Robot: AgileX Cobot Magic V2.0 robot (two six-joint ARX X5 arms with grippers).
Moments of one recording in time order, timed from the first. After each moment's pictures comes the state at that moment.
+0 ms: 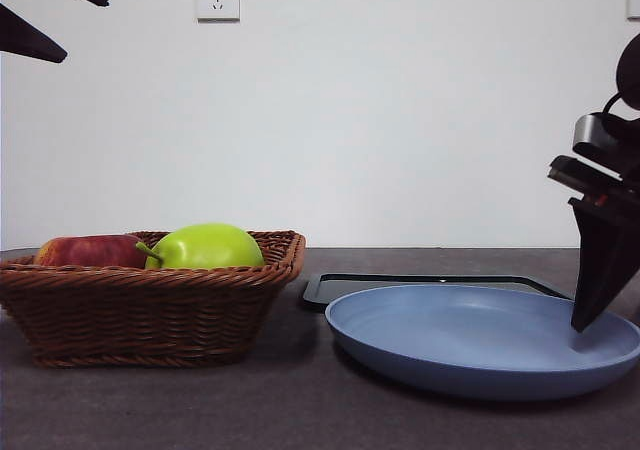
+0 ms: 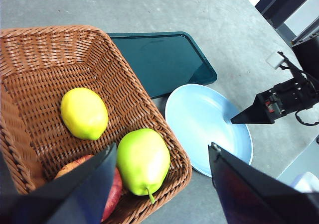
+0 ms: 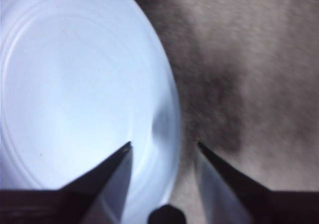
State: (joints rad) left arm -0.21 0.85 0.79 -0.53 0.55 -0.17; right arm 0.15 1.45 0.71 -0.49 -0.39 0.14
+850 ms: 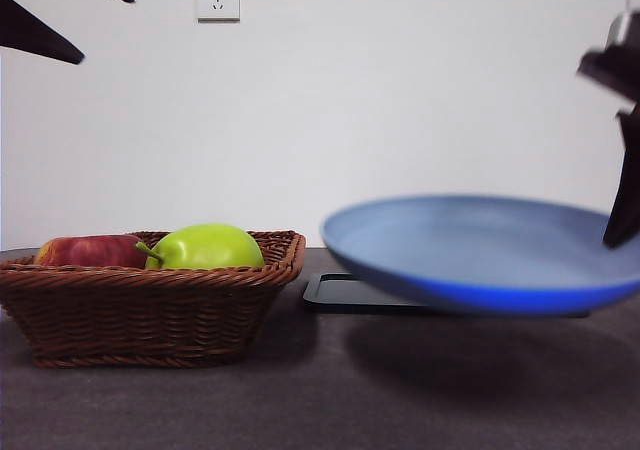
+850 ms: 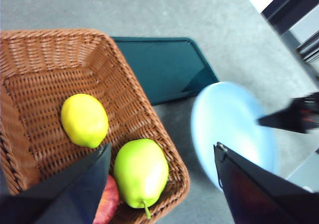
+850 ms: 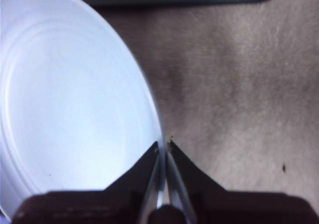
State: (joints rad) left arm -0.25 0.96 0.89 -0.55 0.48 -0.24; right arm 0.15 1.15 0.72 -0.62 -0.39 0.17
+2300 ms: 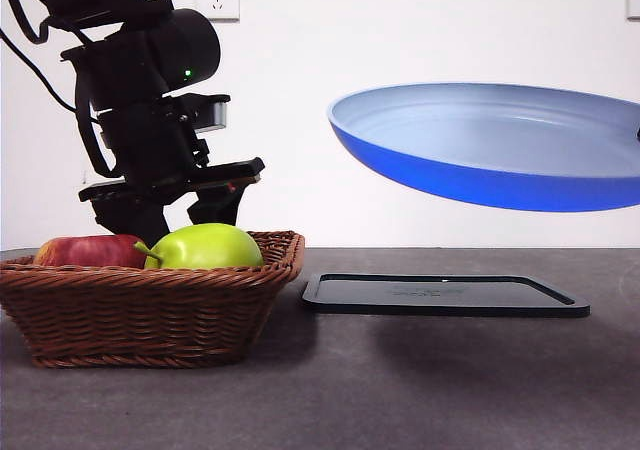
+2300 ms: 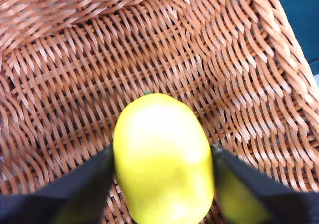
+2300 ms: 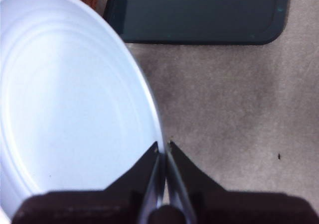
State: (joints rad) left arm -0.46 1.77 1.19 -0.49 0.02 -0.14; right arm 0.15 0.84 0.72 -0.73 -0.39 0.17
